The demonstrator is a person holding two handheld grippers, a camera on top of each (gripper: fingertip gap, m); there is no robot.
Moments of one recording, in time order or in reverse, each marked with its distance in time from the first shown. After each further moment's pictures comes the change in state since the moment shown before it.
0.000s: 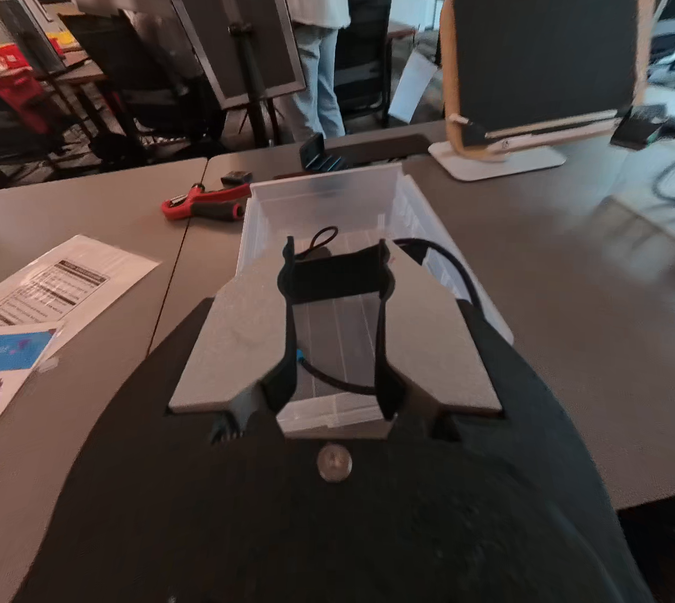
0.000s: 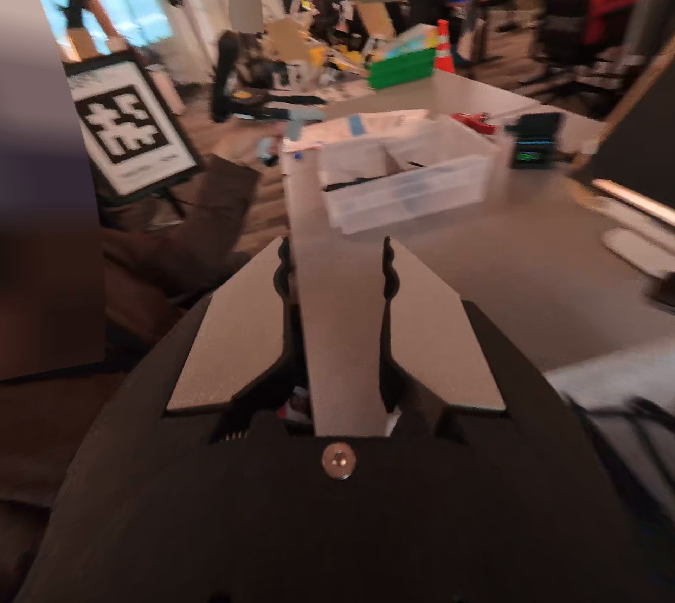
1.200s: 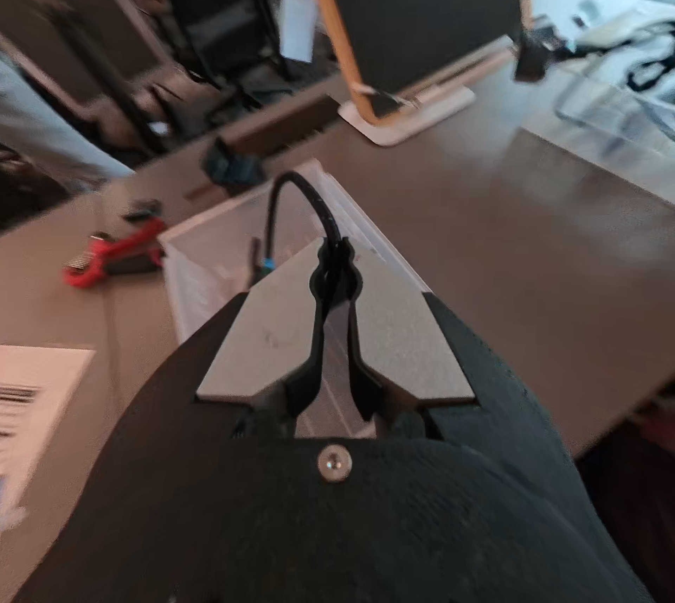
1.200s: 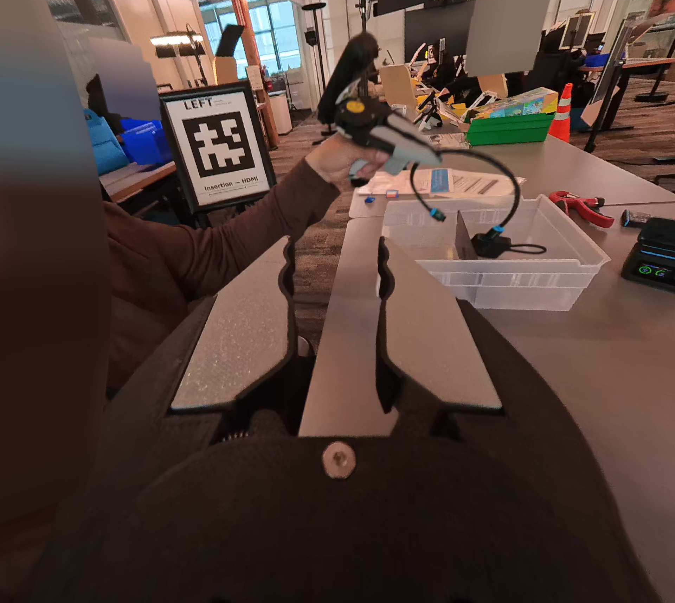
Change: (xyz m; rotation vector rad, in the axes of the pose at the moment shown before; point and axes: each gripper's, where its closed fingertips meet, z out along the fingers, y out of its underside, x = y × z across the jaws) left arm 0.048 -0.029 0.047 -0.153 0.302 0.186; right arm -0.024 -0.039 0.084 0.099 -0.334 -0.107
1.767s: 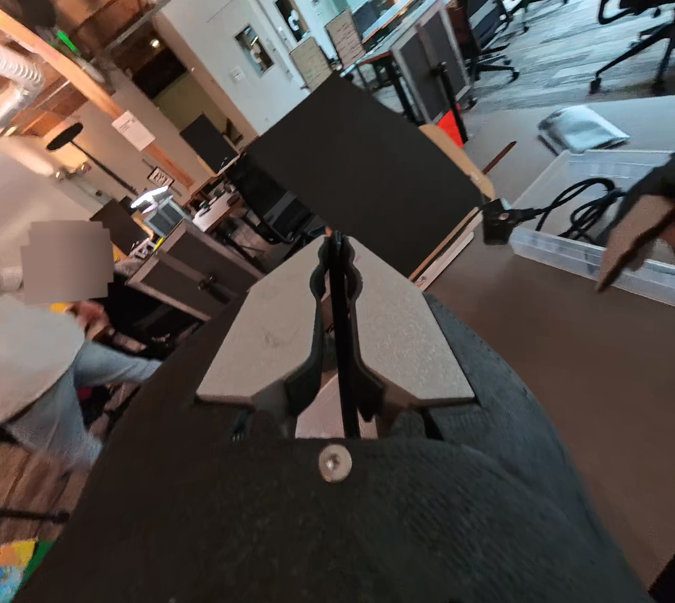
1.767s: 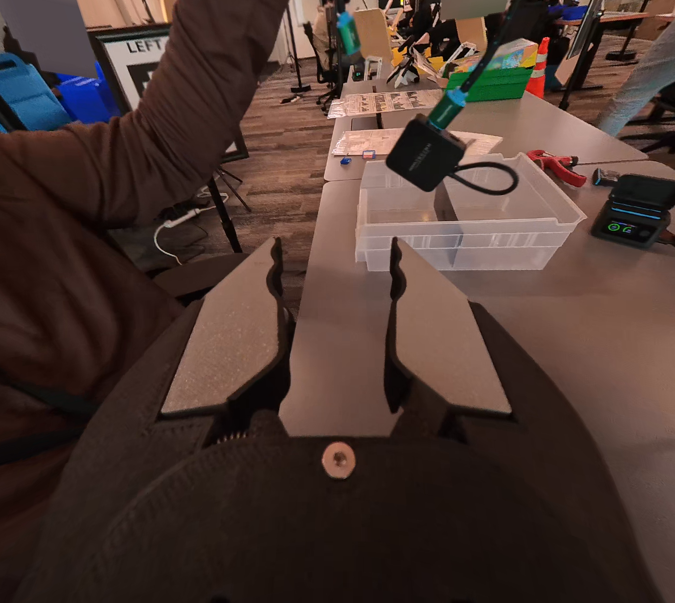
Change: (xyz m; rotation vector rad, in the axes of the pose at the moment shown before) left arm 0.067 -0.246 -0.069 0.276 -0.069 0.402; right arm 0.012 0.029 0.006 -0.114 0.087 -0.017
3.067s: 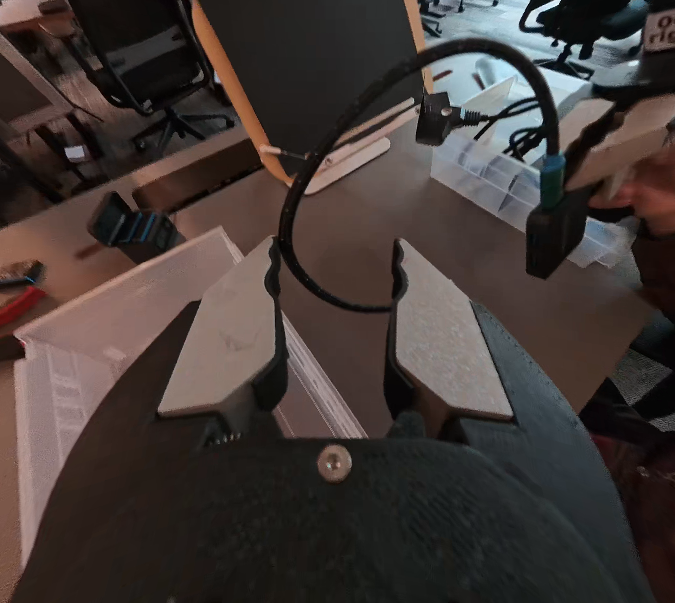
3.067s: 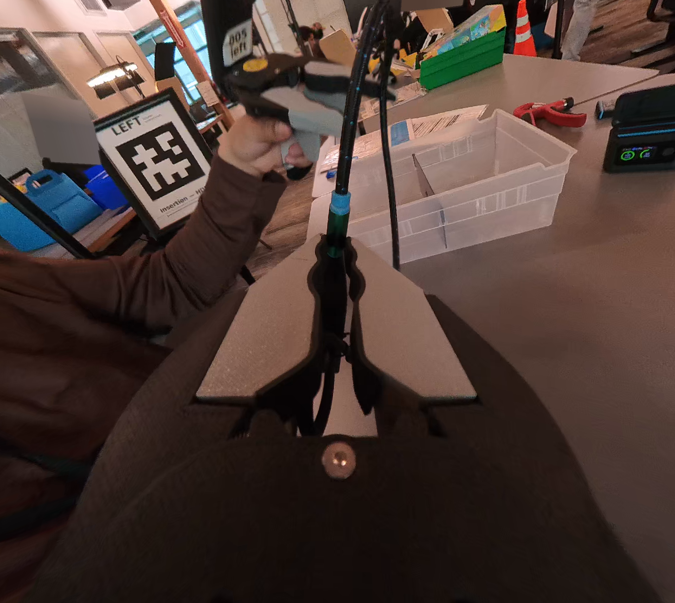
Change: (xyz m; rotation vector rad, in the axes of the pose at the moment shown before) left arm 0.101 0.198 0.058 -0.193 0.224 -0.463; right arm 0.058 0.024 0.015 0.073 0.024 0.268
